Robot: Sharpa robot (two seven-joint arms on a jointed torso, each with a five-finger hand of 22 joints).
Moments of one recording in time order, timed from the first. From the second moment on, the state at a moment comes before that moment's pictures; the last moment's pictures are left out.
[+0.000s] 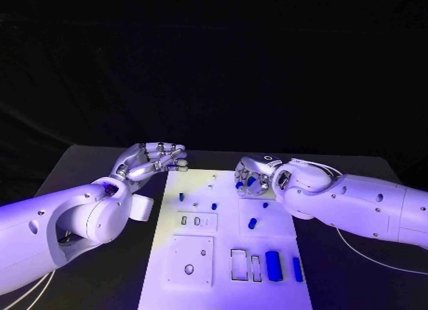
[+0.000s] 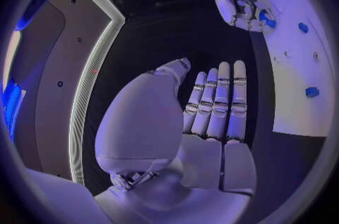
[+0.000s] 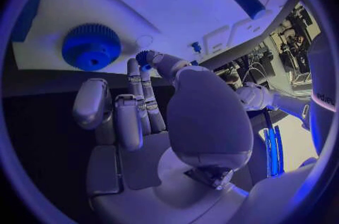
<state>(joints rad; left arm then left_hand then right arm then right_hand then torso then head) 1.19 -0.96 -0.01 1.69 -0.08 -0.36 0.42 1.47 -0.17 0.36 0.23 0.22 0.88 0.22 0.26 0.16 1.06 0.17 0.09 0.06 1.02 0.12 0.31 0.24 0.16 0.87 0.22 0.46 0.21 1.29 -0.67 -0.16 1.38 -1.54 -0.32 -0.14 1.31 -0.20 0.60 0.01 0.17 1.08 0.12 0.30 0.31 1.28 0.07 0.10 0.16 1.47 -0.02 1.47 1.29 0.12 1.33 0.09 1.28 1.10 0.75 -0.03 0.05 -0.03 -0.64</state>
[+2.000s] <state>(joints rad) 1.20 -0.95 -0.01 1.69 -0.08 -0.35 0.41 1.47 -0.17 0.37 0.23 0.22 0.88 0.22 0.26 0.16 1.06 0.17 0.08 0.06 1.02 0.12 0.31 0.24 0.16 0.87 0.22 0.46 0.21 1.28 -0.47 -0.15 1.22 -1.54 -0.43 -0.18 1.31 -0.20 0.60 0.01 0.16 1.07 0.12 0.30 0.38 1.28 0.07 0.08 0.17 1.47 -0.02 1.47 1.29 0.12 1.32 0.09 1.28 1.09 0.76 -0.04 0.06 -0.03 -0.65</state>
